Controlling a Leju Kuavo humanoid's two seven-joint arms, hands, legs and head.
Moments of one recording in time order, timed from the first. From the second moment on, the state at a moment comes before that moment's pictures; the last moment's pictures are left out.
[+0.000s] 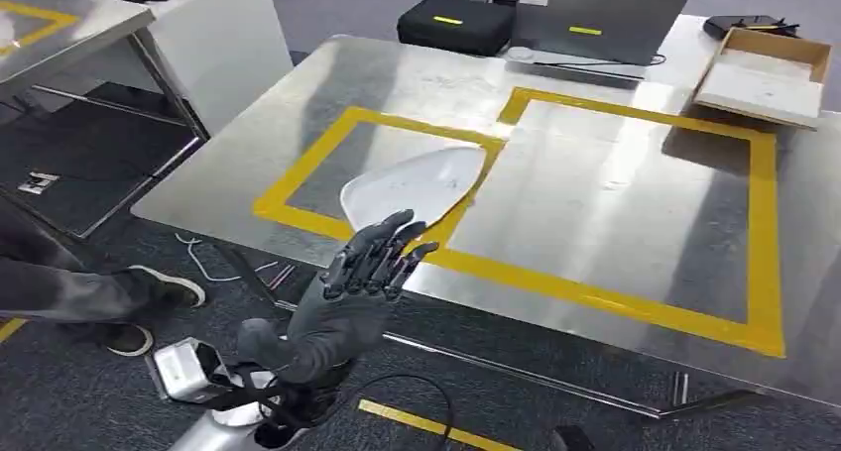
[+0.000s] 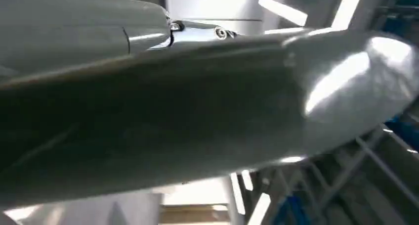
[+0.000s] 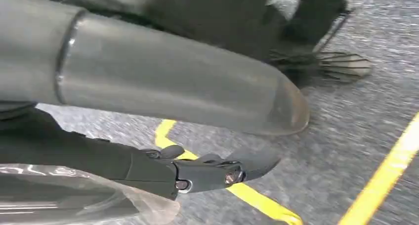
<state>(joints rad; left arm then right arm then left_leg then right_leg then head) -0.09 -0.17 -0.61 -1.64 0.10 -0.29 -0.70 -0.14 0.17 -0.88 -0.20 1.06 0.17 0.08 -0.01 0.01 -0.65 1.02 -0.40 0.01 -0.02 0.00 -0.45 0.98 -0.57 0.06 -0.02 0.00</state>
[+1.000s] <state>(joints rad) 0.01 -0.12 -0.63 -1.67 0.04 -0.13 -0.70 -0.09 0.16 -0.99 -0.20 0.84 -0.10 -0.21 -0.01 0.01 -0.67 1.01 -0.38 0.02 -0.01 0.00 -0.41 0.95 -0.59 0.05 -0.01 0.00</state>
